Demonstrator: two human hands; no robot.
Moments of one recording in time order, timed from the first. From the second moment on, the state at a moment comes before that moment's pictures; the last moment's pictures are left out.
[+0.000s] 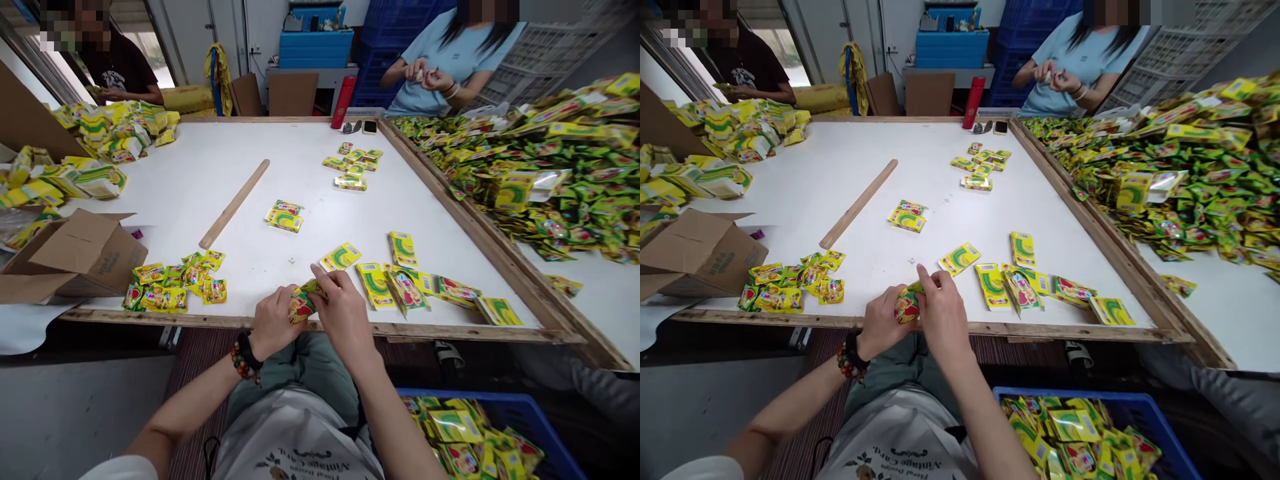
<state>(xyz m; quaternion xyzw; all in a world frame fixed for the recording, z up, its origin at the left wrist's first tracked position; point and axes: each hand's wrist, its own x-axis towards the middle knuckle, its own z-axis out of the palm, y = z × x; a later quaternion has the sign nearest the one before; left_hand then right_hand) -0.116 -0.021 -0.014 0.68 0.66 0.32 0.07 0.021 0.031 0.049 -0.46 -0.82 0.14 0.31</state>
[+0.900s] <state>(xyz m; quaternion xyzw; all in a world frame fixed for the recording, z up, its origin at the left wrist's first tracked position) -0.103 -0.035 -0.037 0.60 0.67 0.41 0.17 -0.005 0.000 0.024 -0.45 -0.60 0.51 0.41</state>
